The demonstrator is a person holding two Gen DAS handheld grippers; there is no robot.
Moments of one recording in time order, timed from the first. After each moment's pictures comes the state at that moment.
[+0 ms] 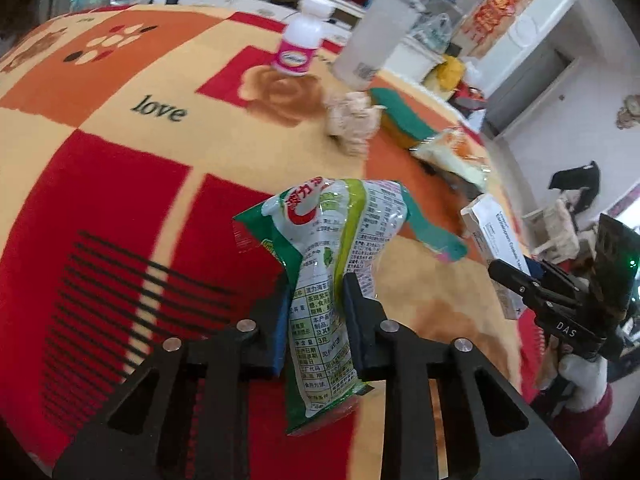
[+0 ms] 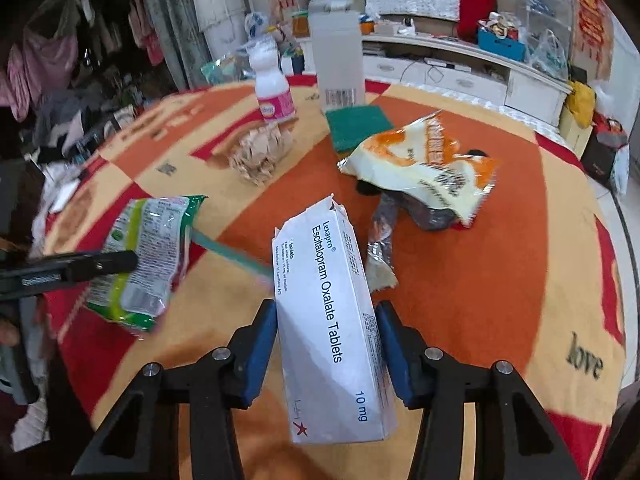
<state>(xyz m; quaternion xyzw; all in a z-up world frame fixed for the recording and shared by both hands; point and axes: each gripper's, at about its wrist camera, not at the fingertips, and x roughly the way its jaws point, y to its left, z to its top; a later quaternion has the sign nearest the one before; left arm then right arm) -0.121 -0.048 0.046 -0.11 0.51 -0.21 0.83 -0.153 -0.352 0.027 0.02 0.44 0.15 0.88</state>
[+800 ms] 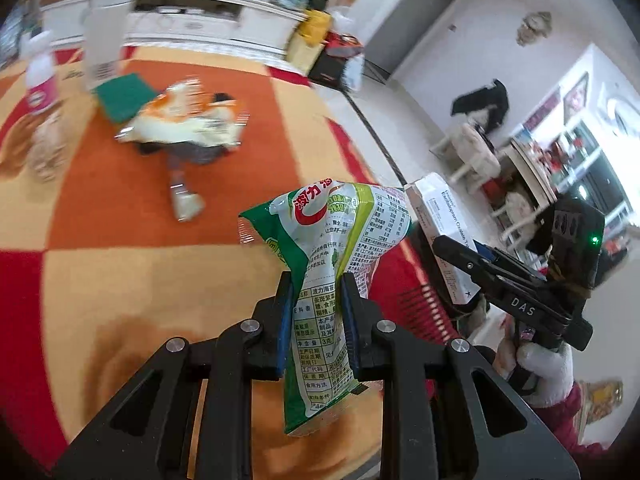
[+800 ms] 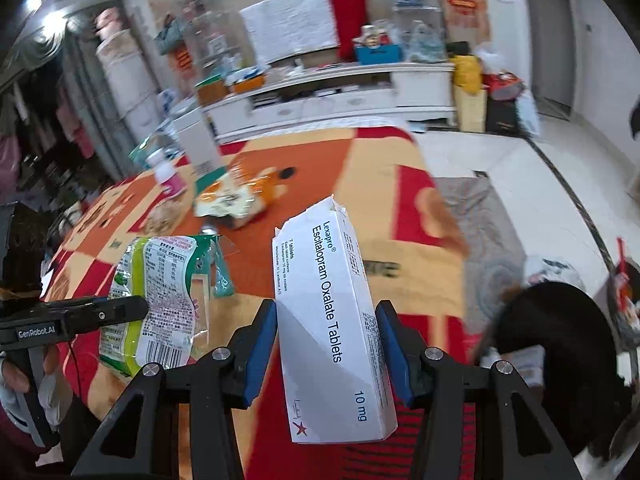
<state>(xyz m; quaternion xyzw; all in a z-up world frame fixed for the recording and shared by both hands) -0.164 -0.264 0.088 -0.05 0.49 -0.40 0.77 -0.267 -0.521 0.059 0.12 0.39 -0.01 0.91</state>
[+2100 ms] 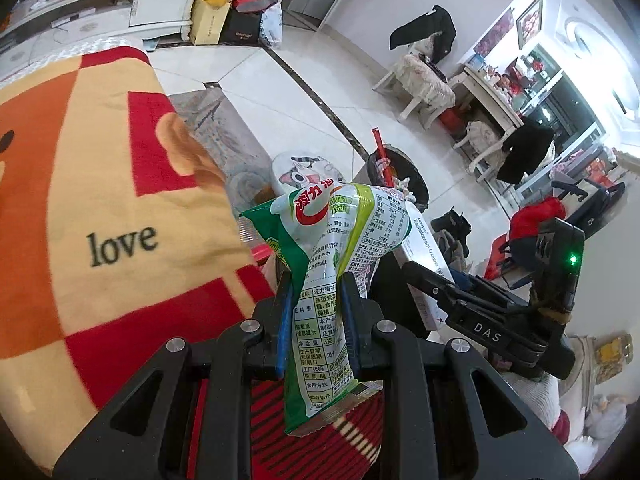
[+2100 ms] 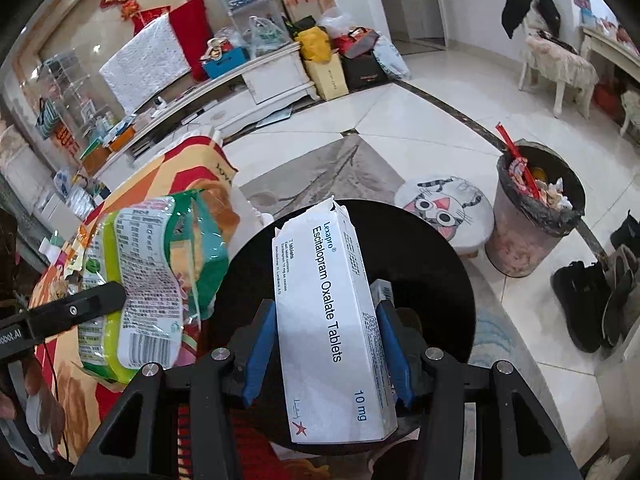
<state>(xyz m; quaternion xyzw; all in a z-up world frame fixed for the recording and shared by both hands) -0.189 -0.487 0.062 0.04 0.51 -0.50 0.70 -0.355 -0.694 0.008 0.25 0.39 -0.18 0.87</state>
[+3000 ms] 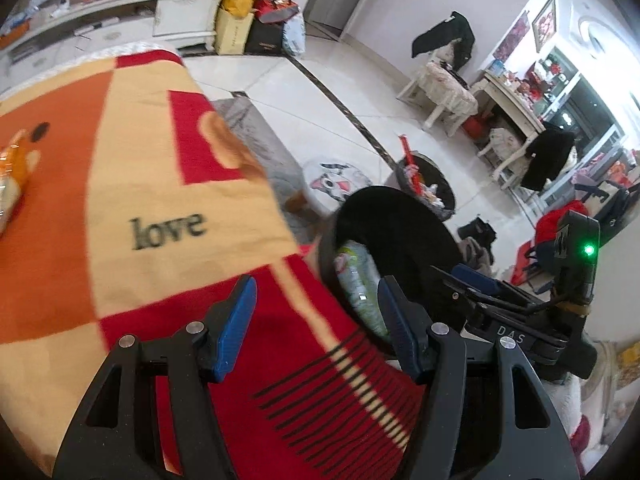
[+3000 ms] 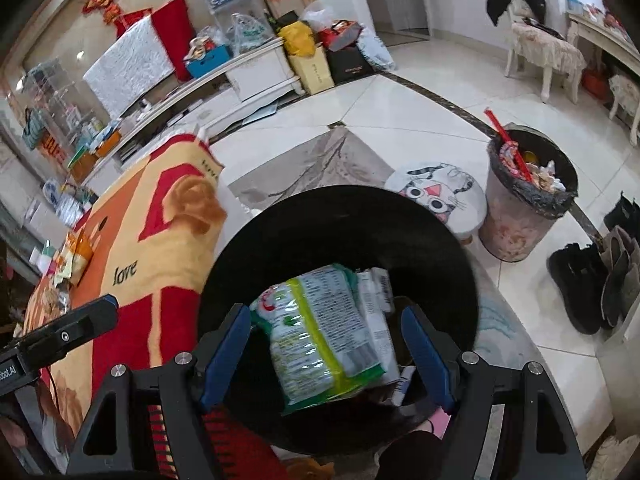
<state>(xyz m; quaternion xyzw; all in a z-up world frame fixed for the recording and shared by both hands) -0.187 -0.455 0.054 0.05 0.49 -0.46 0.74 -0.346 -0.681 0.000 0.26 0.41 -0.19 0.86</state>
